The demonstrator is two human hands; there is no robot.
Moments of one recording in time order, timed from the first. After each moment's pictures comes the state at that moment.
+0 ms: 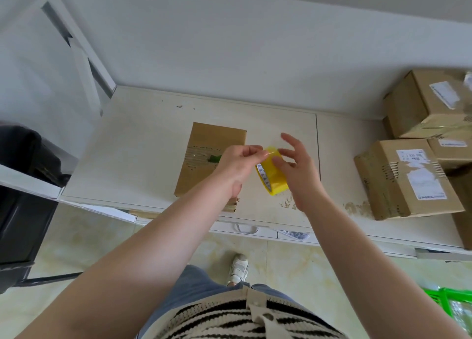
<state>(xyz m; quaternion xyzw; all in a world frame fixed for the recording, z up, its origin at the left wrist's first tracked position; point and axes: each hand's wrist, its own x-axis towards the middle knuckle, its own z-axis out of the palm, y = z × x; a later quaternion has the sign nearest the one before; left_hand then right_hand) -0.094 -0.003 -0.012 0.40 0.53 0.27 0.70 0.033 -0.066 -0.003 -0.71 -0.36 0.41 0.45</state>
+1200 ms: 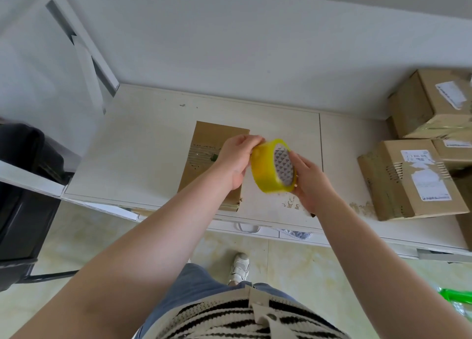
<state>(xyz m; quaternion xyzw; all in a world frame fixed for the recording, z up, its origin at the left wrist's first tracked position) -0.096 0.011 -0.002 0.35 0.50 0.30 0.73 0.051 -0.065 -0.017 -0.67 -0.19 0.56 0.44</state>
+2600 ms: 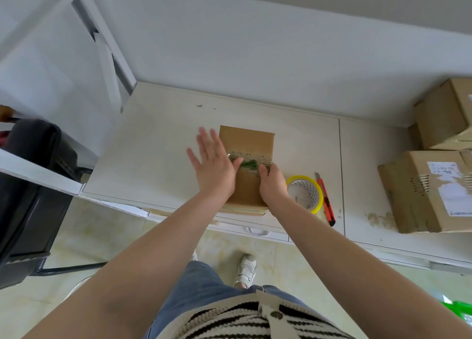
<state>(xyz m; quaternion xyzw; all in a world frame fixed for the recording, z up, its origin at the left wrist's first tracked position) -0.166 0.026 -0.068 0.72 0.69 0.01 0.12 -0.047 -0.015 -0.064 -0.80 -0.35 0.42 0.25</state>
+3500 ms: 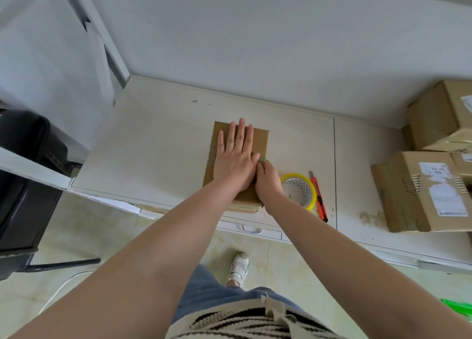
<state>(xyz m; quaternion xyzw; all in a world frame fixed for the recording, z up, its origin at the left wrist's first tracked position) -0.124 0.034 -0.078 0.82 0.56 -0.02 0.09 -0.043 -0.018 -0.070 -0.77 -0.35 0.44 0.31</state>
